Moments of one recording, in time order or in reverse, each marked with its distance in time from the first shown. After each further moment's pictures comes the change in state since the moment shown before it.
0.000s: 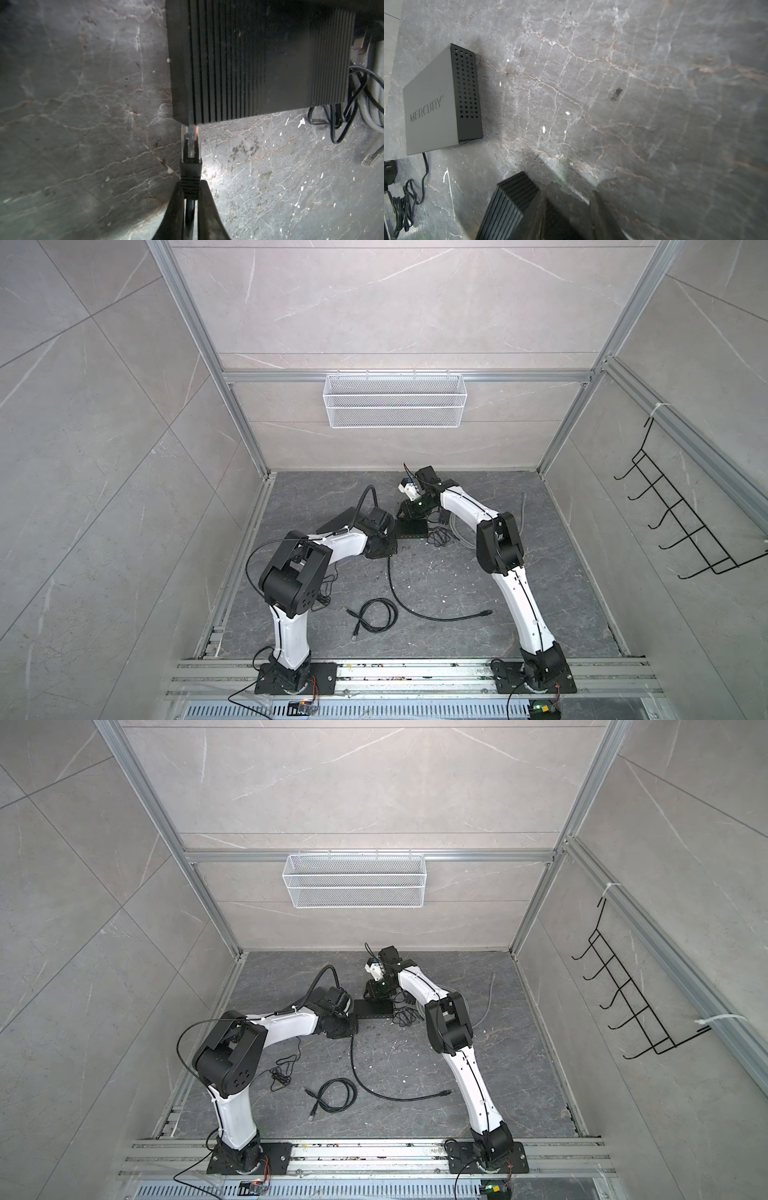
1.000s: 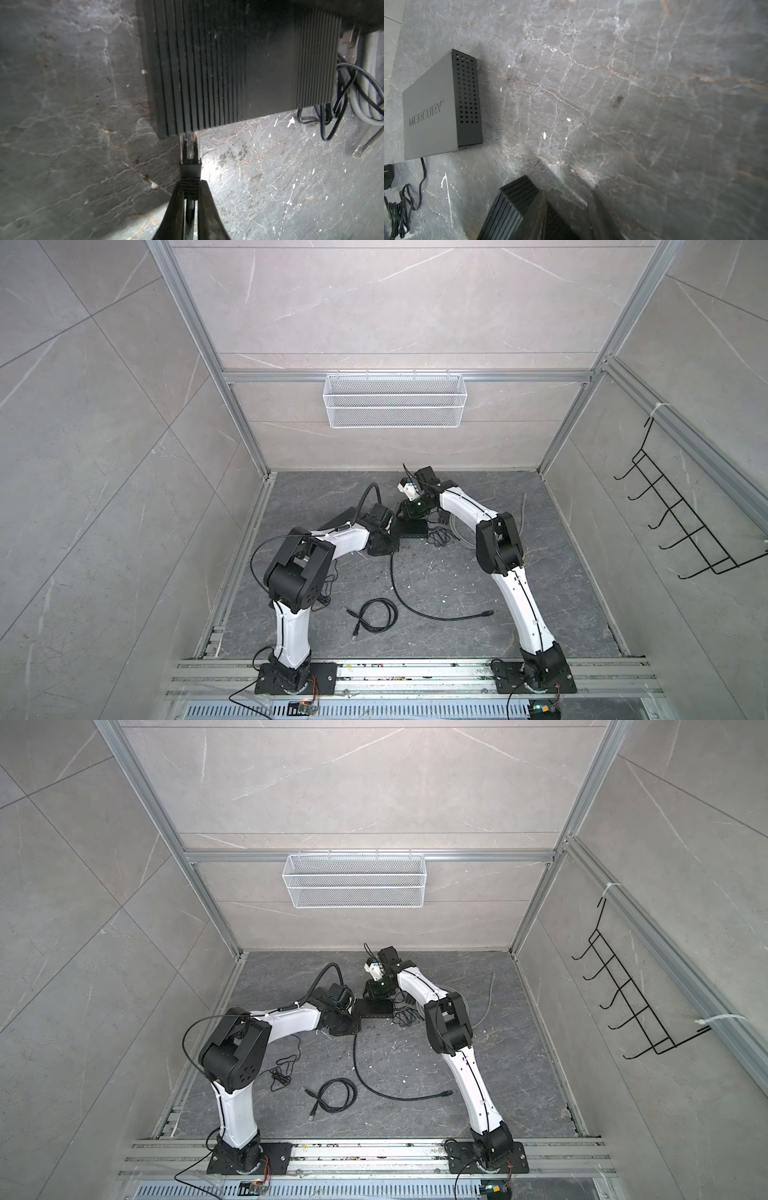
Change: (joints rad) left arm 0.016 0.039 0.035 0.007 0.053 0.050; right arm 0.006 0.000 -0.012 0.032 0.010 0.007
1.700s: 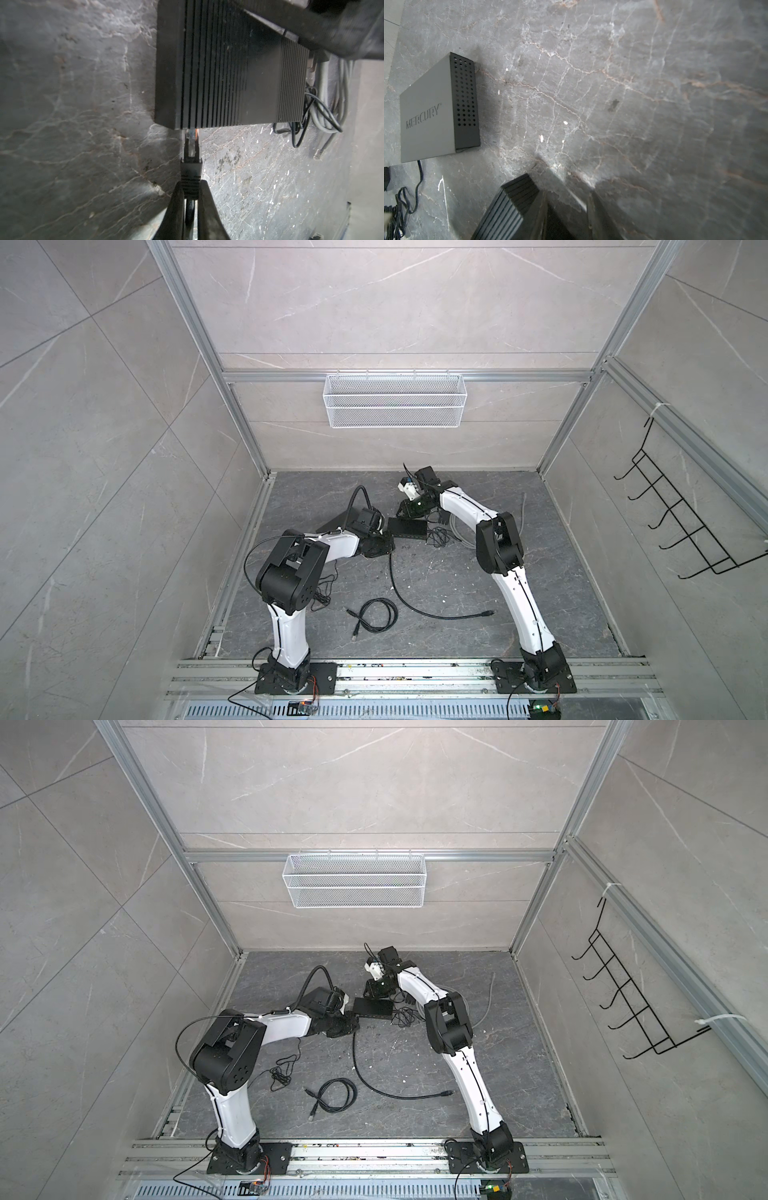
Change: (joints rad) left arm 0.067 -0.039 -0.151 0.242 0.131 -0.082; right arm -0.001 0.000 -0.003 0.011 0.008 -0.001
